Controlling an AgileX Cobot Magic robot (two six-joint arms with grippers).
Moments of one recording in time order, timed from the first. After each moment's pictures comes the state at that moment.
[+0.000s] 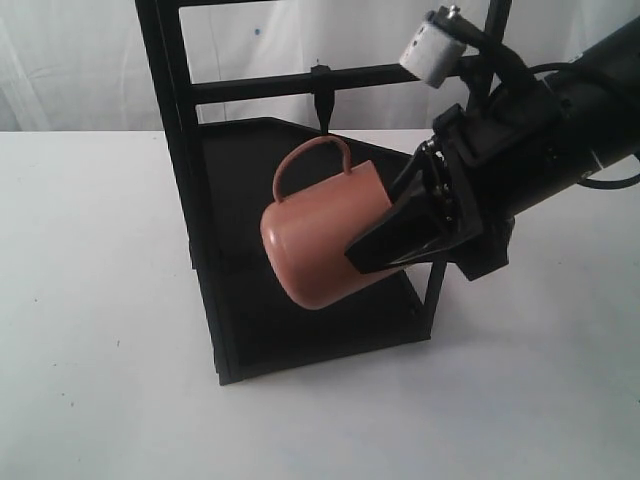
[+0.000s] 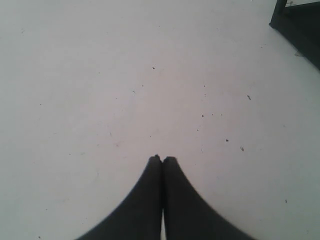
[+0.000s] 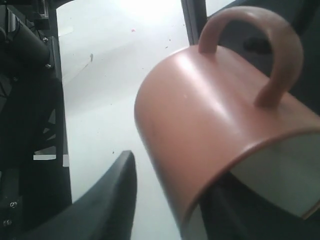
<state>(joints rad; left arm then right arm) 0.10 0.00 0.02 0.00 0.50 0.02 0.32 1.40 -1.12 0.89 1.20 -1.24</state>
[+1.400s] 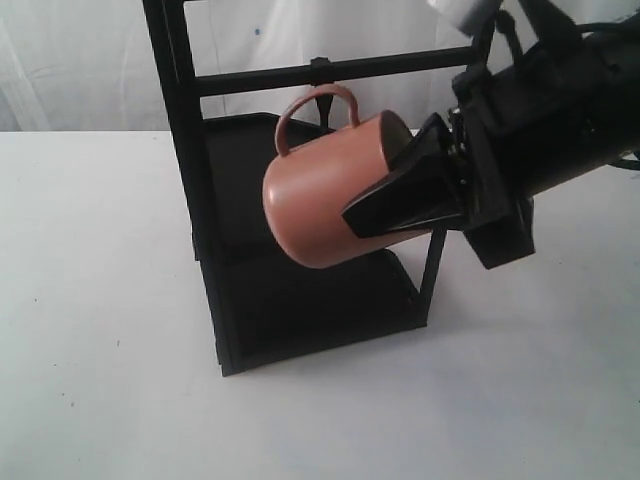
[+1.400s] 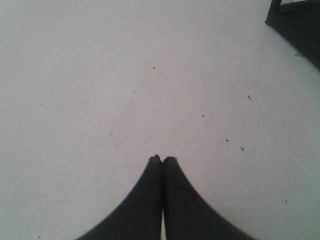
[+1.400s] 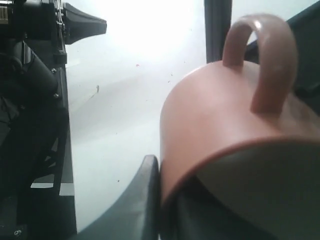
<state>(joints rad) 0.10 0.00 0.02 0.00 0.50 0.02 0.33 1.29 -1.12 0.94 1.18 -1.21</state>
